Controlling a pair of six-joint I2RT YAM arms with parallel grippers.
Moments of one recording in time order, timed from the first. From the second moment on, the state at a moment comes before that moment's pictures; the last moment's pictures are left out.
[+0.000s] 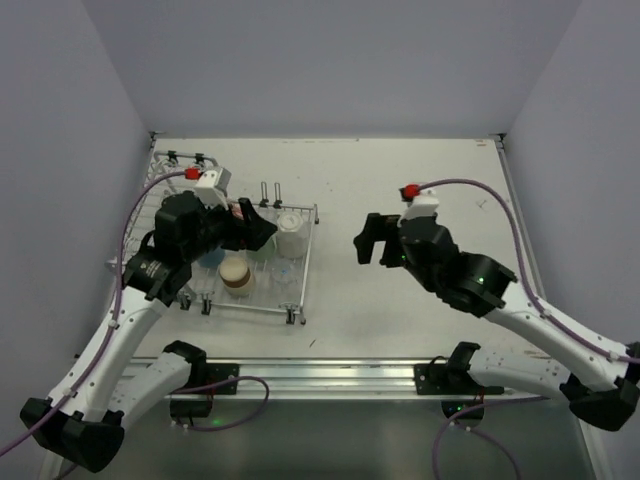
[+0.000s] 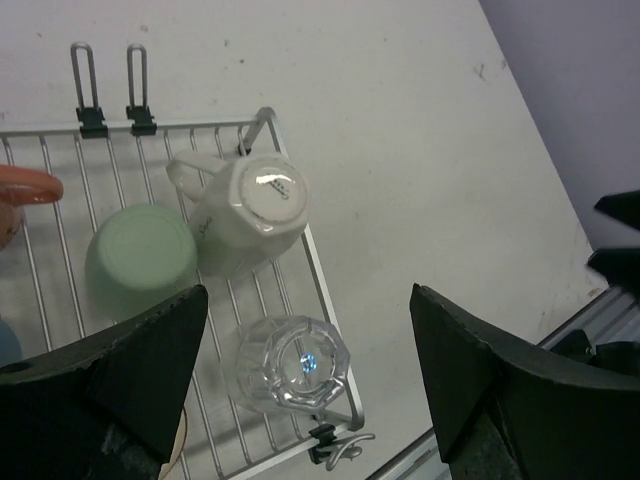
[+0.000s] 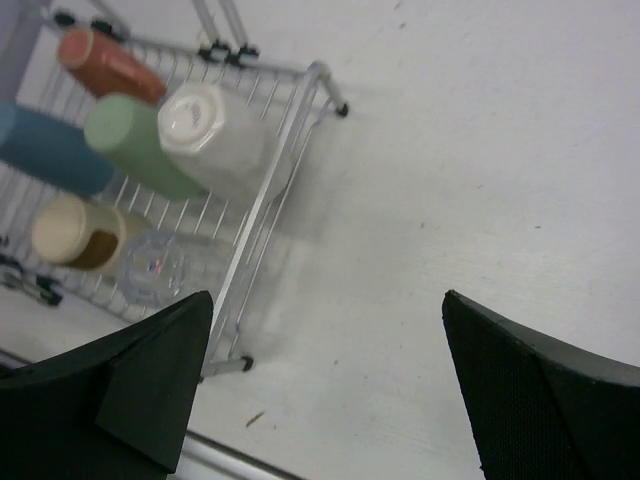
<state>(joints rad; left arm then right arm) -0.33 0.87 0.94 -0.43 0.27 -0.42 1.00 1.07 1.11 -0.61 0.49 0.59</state>
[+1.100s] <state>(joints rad) -0.82 1.13 0.94 -0.73 -0.21 -0.60 0.87 0.83 0.94 -0.64 0.44 0.59</state>
